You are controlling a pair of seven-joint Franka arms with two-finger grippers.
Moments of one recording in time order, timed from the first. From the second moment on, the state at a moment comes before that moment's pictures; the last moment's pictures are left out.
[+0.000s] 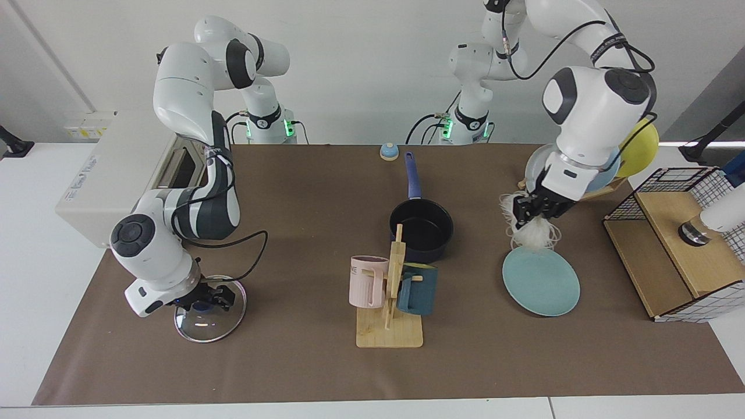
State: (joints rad) left arm -0.18 0.20 0.04 -1.59 -0.10 1.89 -0.27; right arm -0.07 0.81 0.05 -1.13 -0.04 1.93 0.03
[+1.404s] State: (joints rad) left arm -0.45 0.24 -0.01 -1.91 -0.10 2.20 -0.50; right arm -0.07 0.77 0.05 -1.18 -0.10 1.93 0.01
